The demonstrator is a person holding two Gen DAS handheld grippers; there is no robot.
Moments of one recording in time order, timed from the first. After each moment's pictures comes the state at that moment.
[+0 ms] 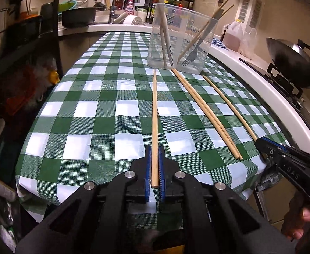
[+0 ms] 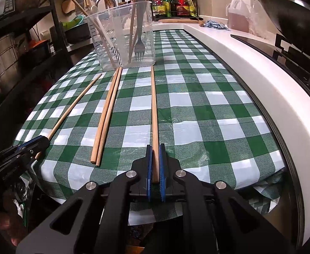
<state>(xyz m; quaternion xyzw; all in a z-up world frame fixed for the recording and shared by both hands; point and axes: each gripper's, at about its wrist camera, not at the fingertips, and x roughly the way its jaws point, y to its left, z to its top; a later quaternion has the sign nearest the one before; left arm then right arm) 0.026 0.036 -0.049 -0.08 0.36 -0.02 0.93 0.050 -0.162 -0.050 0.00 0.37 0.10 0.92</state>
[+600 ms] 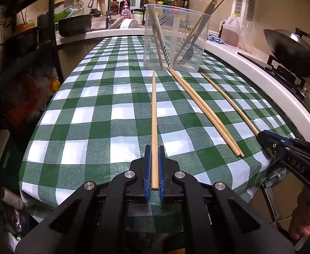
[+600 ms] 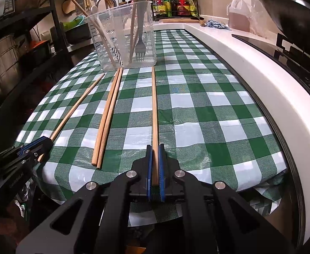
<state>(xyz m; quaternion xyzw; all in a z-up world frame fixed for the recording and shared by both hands) 0.031 0.021 -0.047 -0.05 0.36 -0.02 0.93 0.052 -0.162 -0.050 0.01 0.38 0.10 0.92</state>
